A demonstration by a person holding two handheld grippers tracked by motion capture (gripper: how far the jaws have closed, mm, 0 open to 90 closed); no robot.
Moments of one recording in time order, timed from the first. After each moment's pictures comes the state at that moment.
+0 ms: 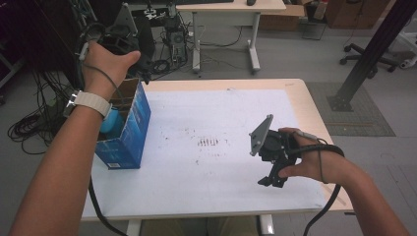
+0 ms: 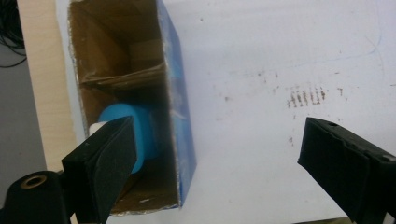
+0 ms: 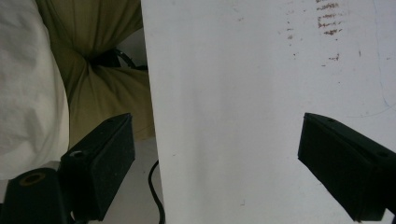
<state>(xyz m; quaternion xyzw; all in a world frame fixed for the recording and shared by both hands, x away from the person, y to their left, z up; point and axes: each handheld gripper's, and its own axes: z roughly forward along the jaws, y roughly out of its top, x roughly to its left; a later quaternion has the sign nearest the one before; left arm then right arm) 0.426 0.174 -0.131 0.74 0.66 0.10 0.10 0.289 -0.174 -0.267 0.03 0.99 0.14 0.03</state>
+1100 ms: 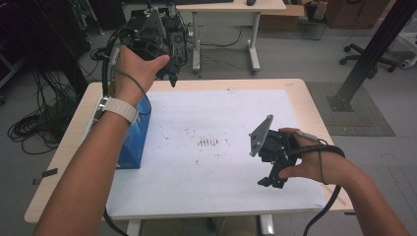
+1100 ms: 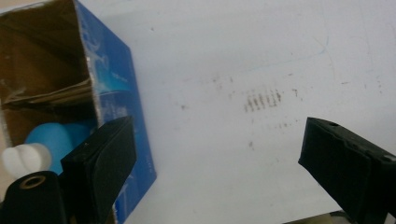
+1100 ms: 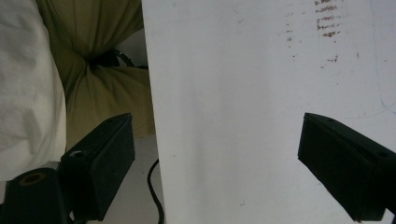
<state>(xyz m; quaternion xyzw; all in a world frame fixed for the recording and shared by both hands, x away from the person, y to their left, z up) 0.424 0.117 -0.143 0.76 0.63 0.08 0.12 0.287 -0.173 -0.265 0.03 0.99 0.14 0.03</state>
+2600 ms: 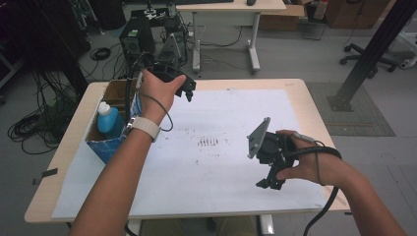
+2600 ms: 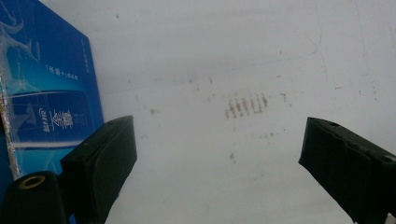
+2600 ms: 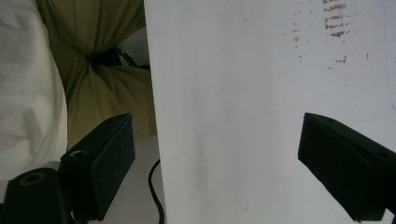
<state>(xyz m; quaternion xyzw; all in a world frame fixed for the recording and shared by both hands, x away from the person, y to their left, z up) 0.429 0.097 -0.198 0.74 0.65 0.06 0.14 0.287 -0.170 -0.273 0.03 0.99 0.14 0.03</state>
